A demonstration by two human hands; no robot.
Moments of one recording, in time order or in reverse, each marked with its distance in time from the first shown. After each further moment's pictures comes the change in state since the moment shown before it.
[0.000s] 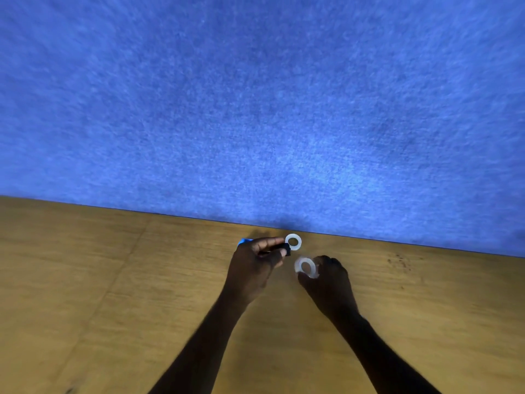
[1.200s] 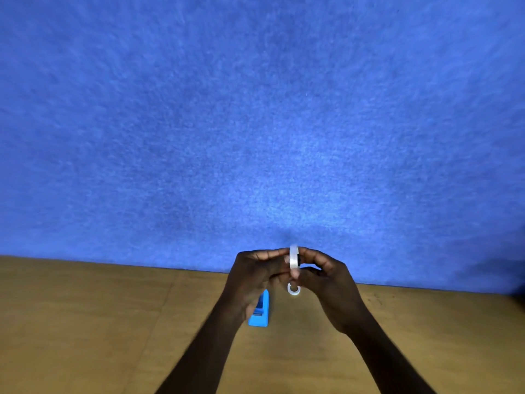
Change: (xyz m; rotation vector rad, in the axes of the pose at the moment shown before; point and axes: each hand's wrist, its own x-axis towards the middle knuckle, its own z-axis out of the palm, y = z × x) left_hand -0.067 0.165 -0.038 -0.189 -0.343 0.179; right_hand -0.064 -0.156 -0.149 0.908 -0.179 -0.189
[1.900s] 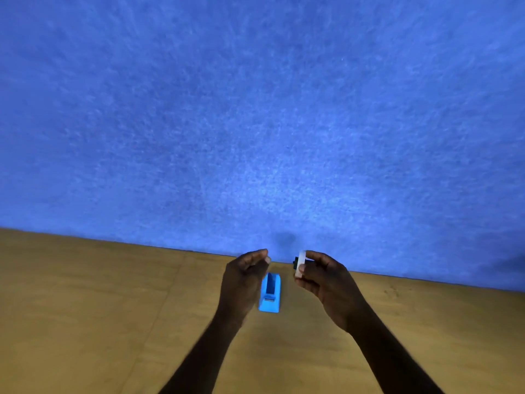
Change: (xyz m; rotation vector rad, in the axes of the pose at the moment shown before) left_hand -0.009 -0.078 -0.053 0.035 0.515 -0.030; right_hand 0.019 0.065 0.019 0.236 0.044 0.265
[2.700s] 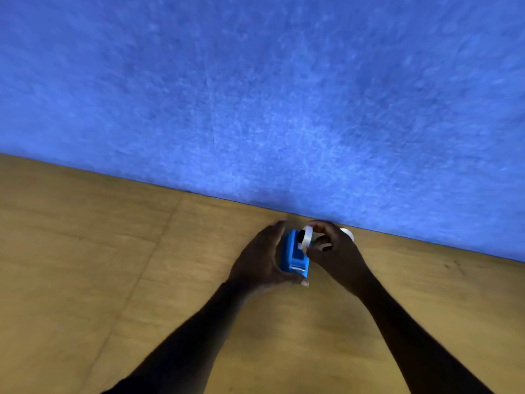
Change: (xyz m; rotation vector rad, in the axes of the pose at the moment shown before) left_hand 0.100 -0.175 -0.050 0.892 -0.403 0.216; right_hand 0.118 0.139 -0.014 -0.804 -0.061 -0.185
